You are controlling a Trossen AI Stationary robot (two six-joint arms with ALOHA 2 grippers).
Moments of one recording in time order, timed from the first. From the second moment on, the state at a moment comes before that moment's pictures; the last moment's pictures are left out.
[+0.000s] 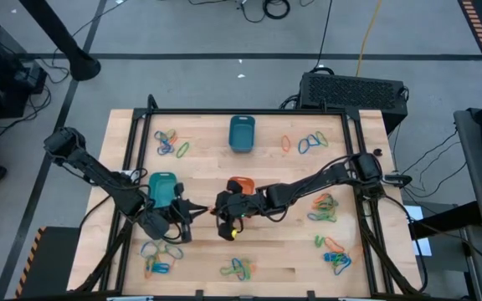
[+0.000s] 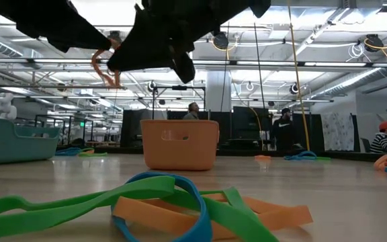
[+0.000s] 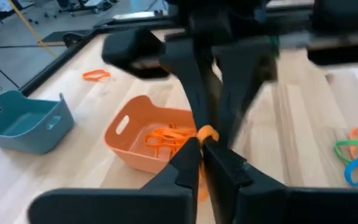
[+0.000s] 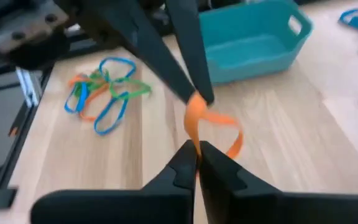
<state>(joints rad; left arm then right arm) -0.67 1.26 0.60 0.07 -0.80 -0.33 0.23 2.03 1.47 -0.01 0.17 0.39</state>
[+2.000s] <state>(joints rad) -0.34 1.25 0.60 0.09 -0.14 -0.03 0.19 1.51 0.99 -1.14 0.06 0.84</state>
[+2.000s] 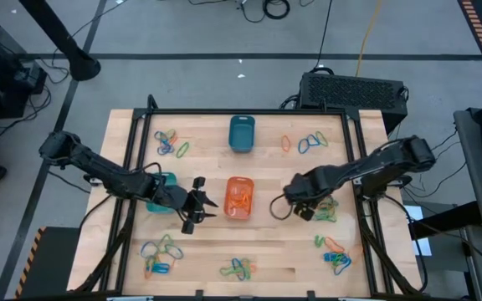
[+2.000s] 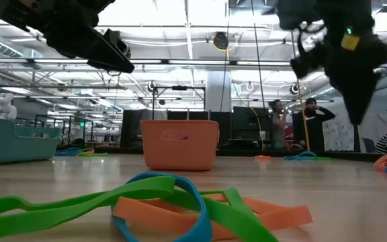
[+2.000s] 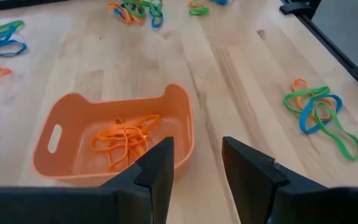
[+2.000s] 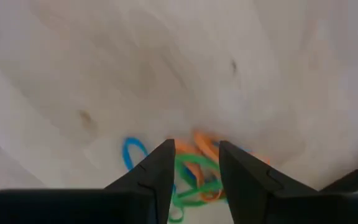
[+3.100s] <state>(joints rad) -0.34 1.25 0.60 0.10 -0.15 -0.01 0.15 1.36 0.67 -0.86 -0.01 0.77</state>
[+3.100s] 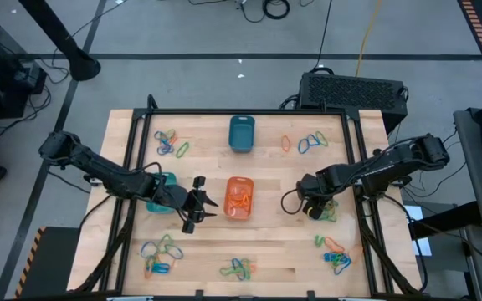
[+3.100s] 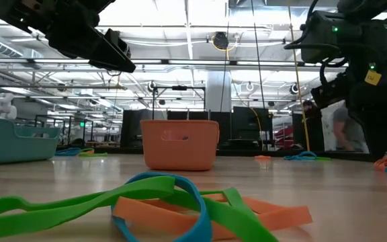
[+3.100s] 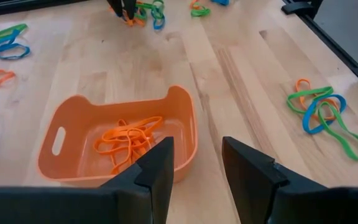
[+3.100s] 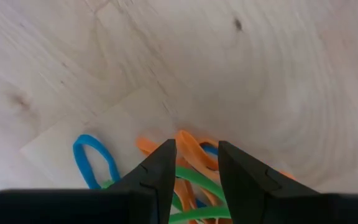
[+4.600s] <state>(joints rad) -0.34 1.25 0.60 0.10 -0.26 0.04 0.15 1.51 0.95 0.01 0.11 0.42</state>
